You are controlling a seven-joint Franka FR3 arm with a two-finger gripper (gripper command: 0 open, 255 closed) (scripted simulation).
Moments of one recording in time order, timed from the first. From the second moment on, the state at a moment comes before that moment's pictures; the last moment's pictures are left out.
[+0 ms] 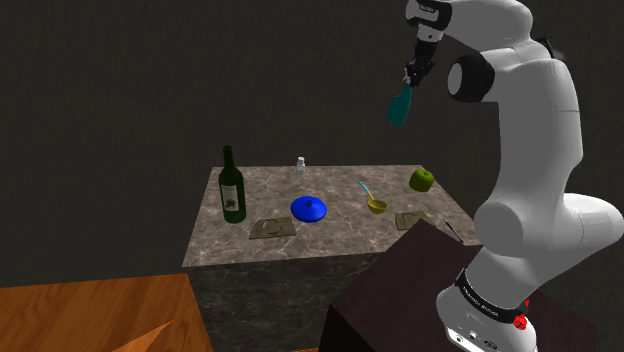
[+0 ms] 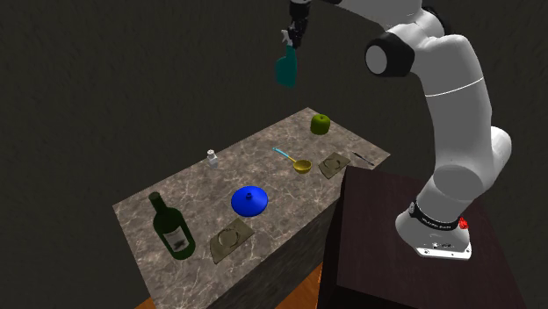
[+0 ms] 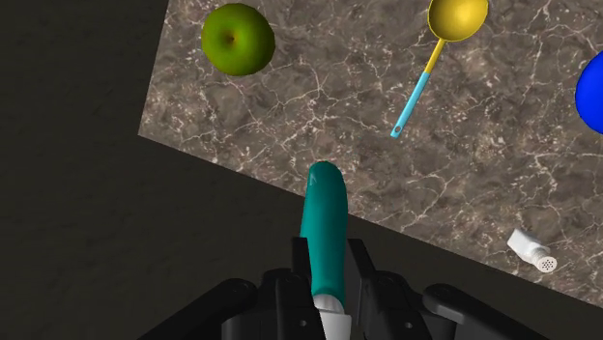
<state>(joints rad) -0.57 0.67 -0.29 -0.82 0.14 1.58 -0.51</state>
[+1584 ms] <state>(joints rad) -0.52 0.61 -0.29 -1.25 0.13 1.95 -0.52</state>
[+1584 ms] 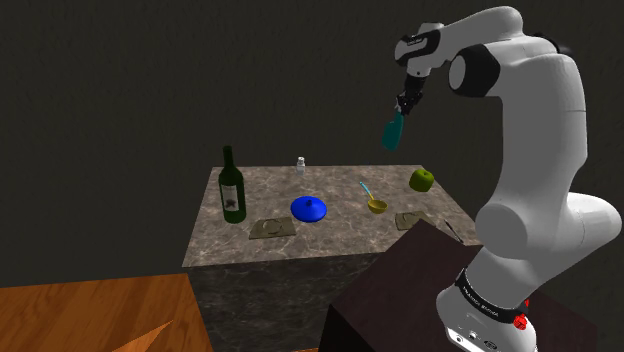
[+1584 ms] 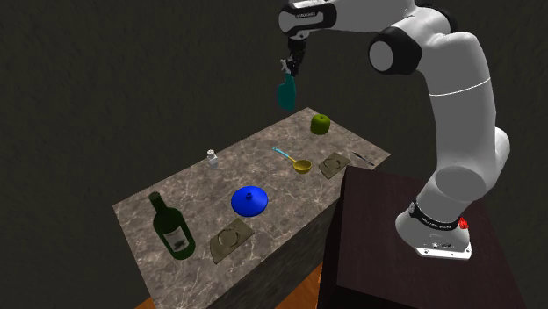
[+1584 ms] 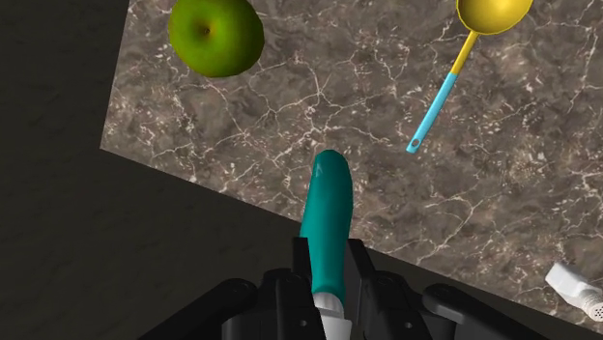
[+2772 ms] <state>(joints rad) -0.52 0.68 -0.28 -1.39 0.15 2.15 -0.53</state>
